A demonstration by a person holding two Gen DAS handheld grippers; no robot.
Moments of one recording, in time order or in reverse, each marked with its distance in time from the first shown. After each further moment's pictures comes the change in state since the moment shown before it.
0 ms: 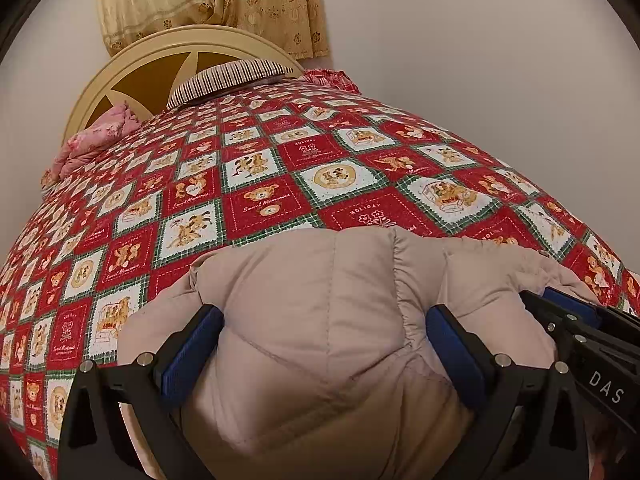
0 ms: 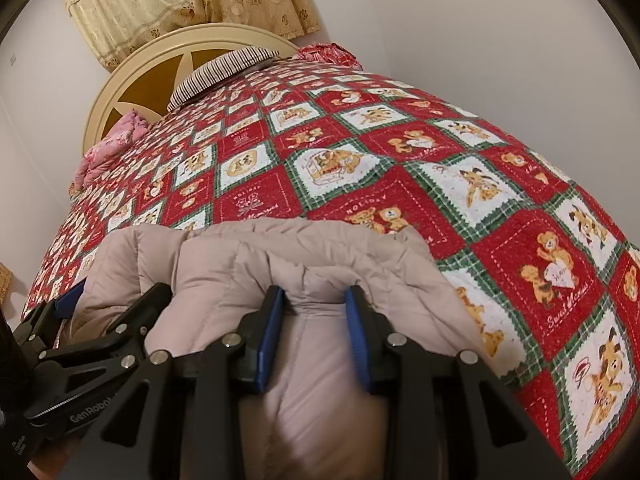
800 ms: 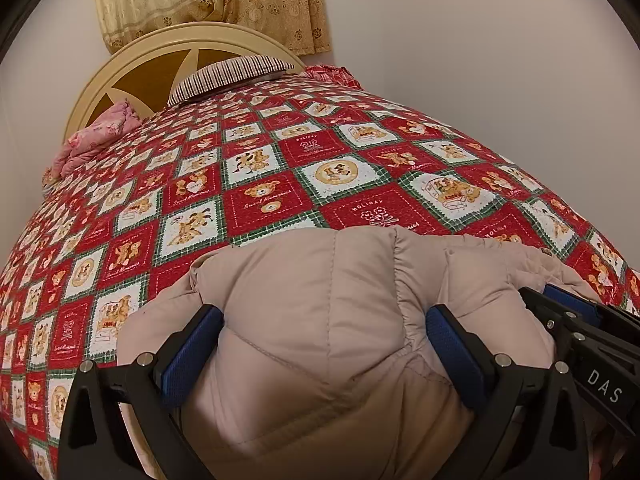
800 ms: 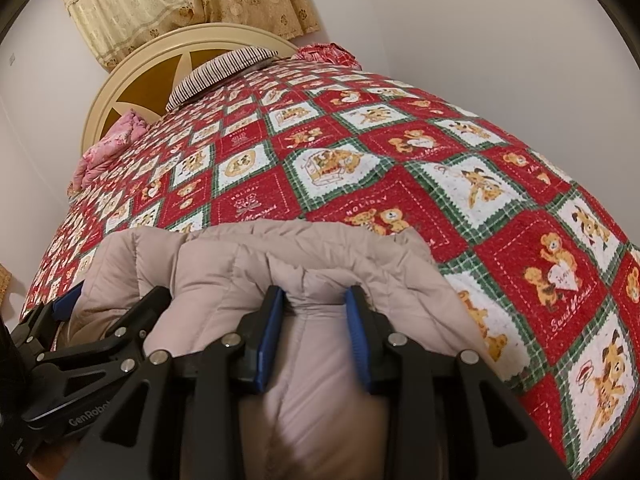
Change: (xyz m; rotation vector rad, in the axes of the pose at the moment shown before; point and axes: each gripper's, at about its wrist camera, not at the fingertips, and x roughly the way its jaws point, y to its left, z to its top) left arm 0.003 0.003 -0.002 0.003 0.012 0.006; right arm 0.002 0.002 0.002 0.002 0.003 -0.001
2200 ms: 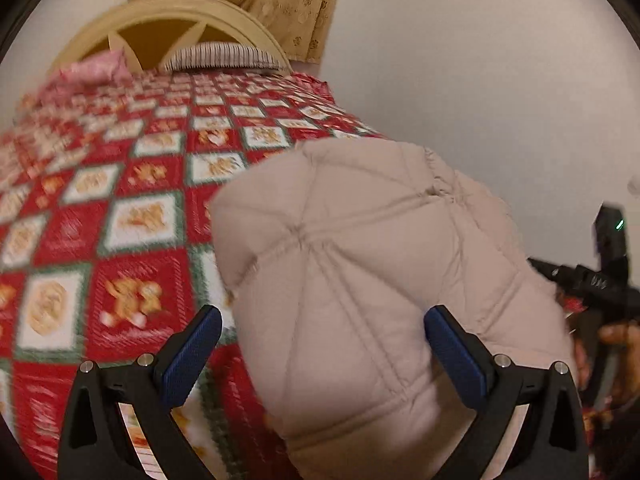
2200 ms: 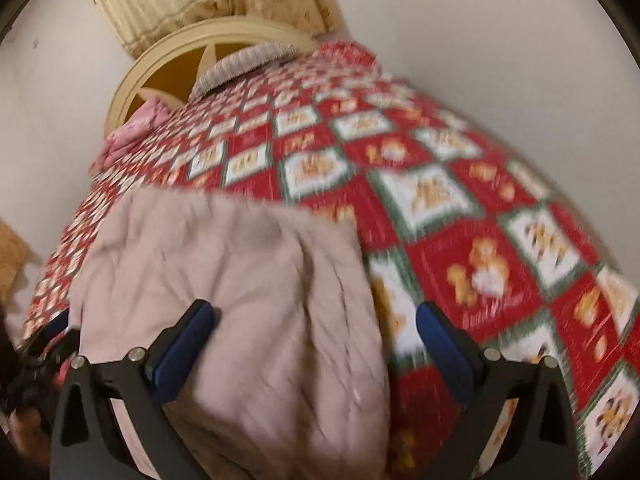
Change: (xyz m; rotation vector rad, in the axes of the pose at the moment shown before) left arm -0.078 0.093 -0.085 -0.221 -0.041 -0.327; right arm -0.052 -0.064 -0.012 -0.045 0.070 0.128
